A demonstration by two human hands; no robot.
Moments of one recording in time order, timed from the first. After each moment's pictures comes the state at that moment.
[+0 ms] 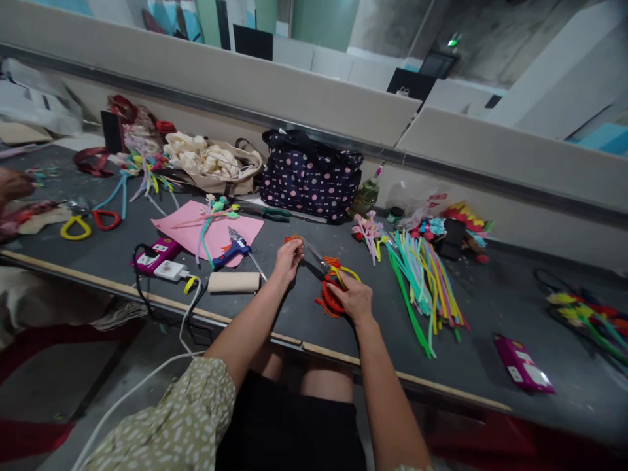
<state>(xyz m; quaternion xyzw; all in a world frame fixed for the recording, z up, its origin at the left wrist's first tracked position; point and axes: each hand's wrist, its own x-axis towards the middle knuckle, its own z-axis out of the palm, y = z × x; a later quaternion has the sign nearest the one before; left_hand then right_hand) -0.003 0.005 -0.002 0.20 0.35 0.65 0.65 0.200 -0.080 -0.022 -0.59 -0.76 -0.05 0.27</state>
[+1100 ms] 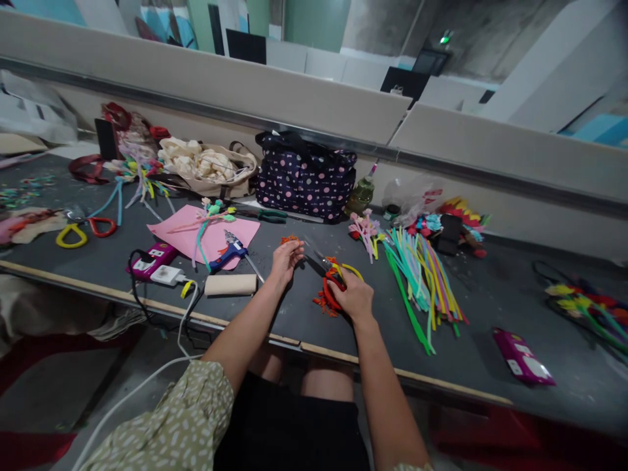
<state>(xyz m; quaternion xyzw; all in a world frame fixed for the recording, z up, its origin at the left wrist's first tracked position) -0.003 0.001 0.003 0.19 0.36 0.64 0.65 0.196 -0.084 -0.013 -0.64 -0.72 -0.09 0.24</state>
